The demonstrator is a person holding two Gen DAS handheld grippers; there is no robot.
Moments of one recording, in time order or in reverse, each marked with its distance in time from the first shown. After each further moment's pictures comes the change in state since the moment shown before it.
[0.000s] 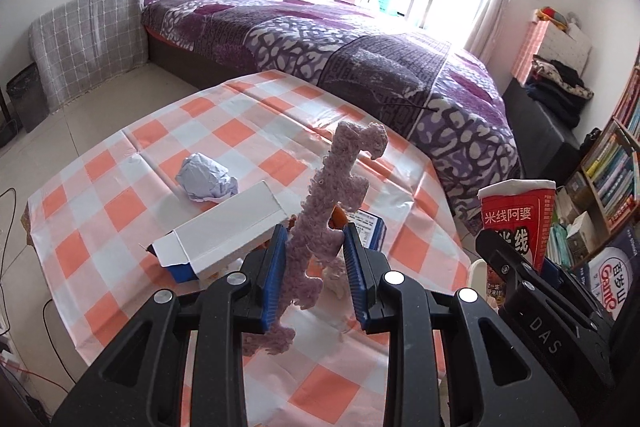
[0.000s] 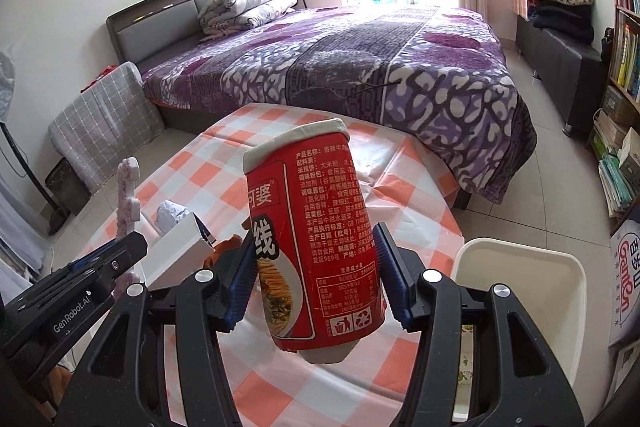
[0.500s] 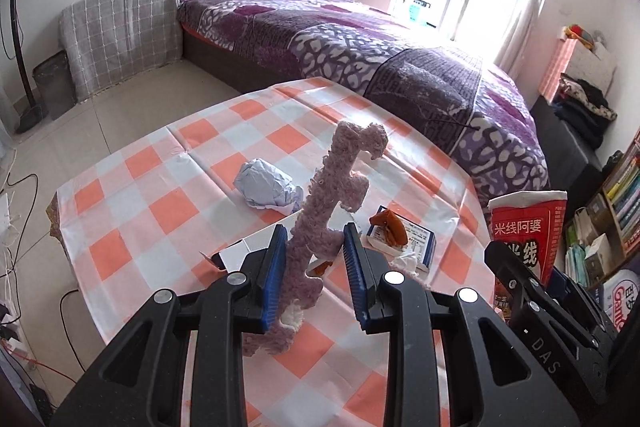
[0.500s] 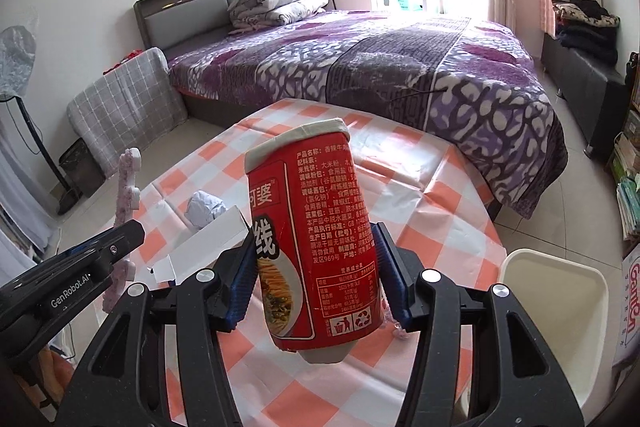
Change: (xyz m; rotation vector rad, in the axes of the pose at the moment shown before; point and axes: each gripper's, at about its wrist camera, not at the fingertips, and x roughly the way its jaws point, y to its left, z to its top) left arm -0.009 0.057 0.006 -0.068 -0.024 0.087; right arm 0.013 0.052 -0.006 -0.082 -0.011 0.060
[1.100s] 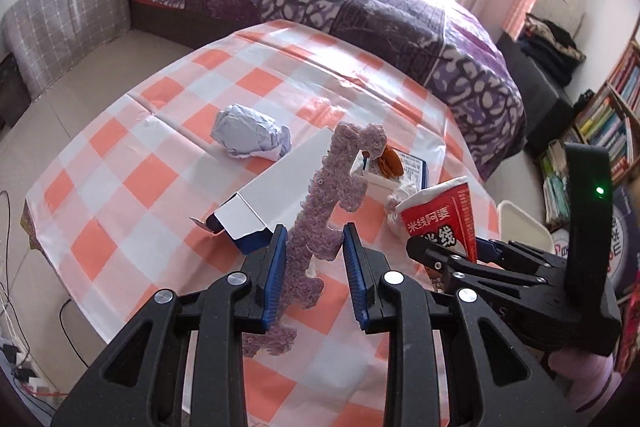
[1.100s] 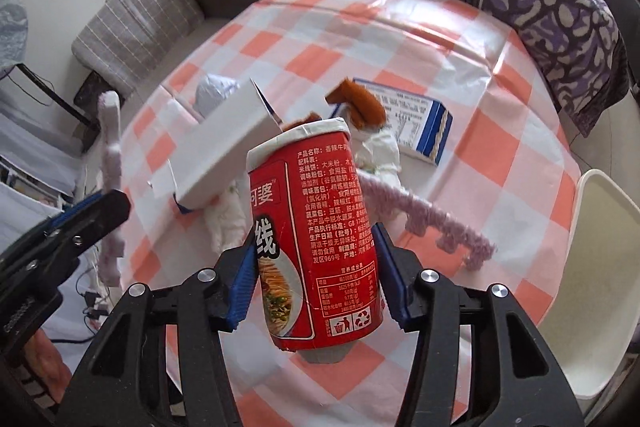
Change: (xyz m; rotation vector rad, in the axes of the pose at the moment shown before) left arm 0.016 0.028 -0.011 0.104 0.202 -0.131; right arm 0.067 0.024 -0.028 0.027 0.398 0.135
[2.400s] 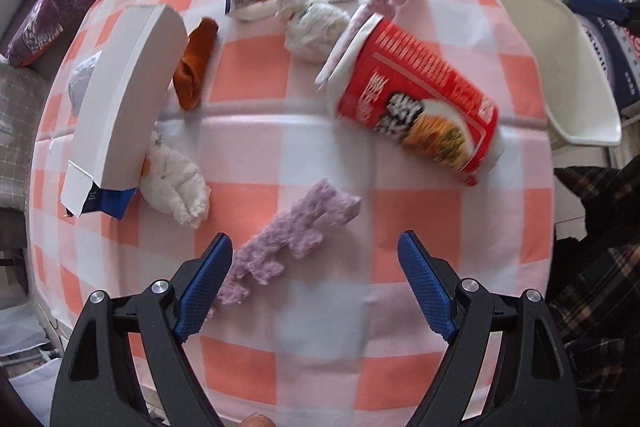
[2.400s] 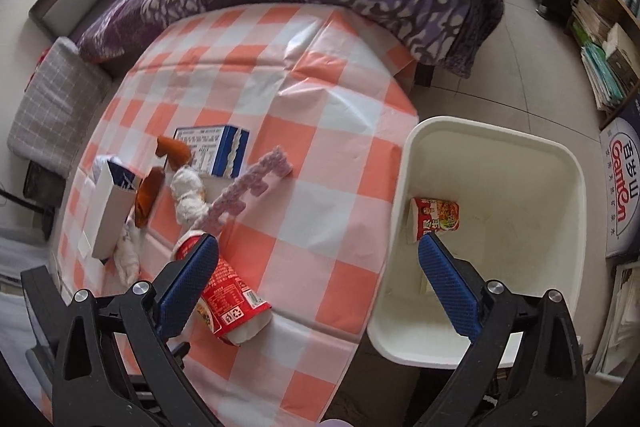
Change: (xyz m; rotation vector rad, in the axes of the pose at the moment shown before) left arm 0.111 -0.084 -0.072 0.573 0.474 0.104; right arm -0.038 -0.133 -0.013 0.281 0.032 -0.196
